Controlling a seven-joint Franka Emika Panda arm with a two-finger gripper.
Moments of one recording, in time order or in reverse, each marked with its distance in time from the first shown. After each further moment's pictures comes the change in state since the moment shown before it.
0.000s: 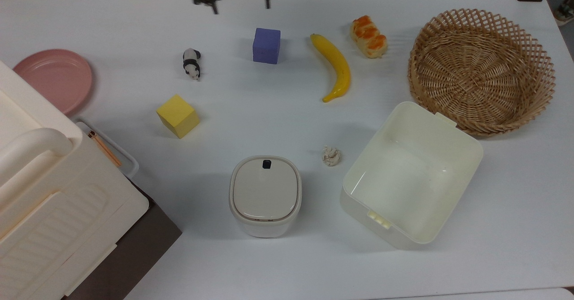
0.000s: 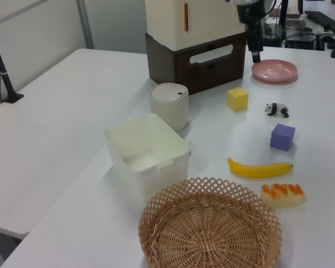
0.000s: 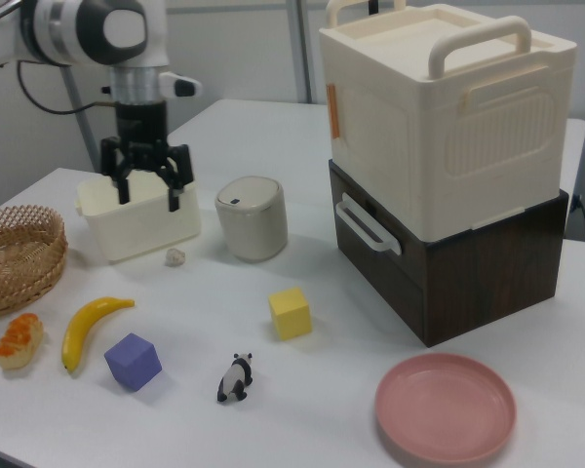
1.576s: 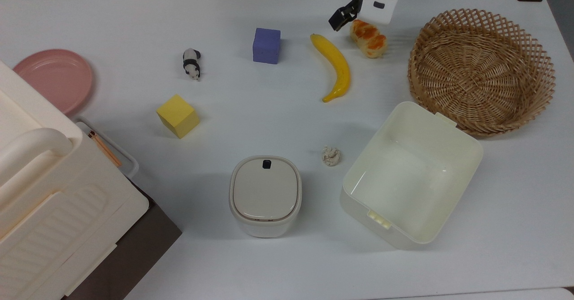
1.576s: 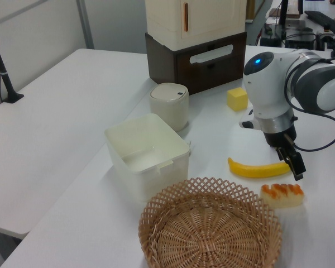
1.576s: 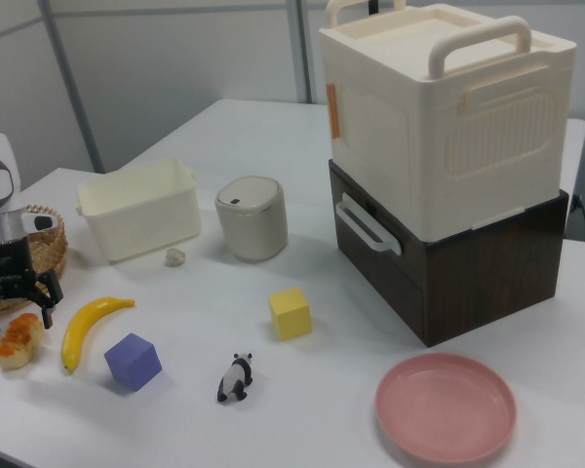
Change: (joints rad) arm 0.529 -0.079 0.003 -0.642 0.027 0.471 0.049
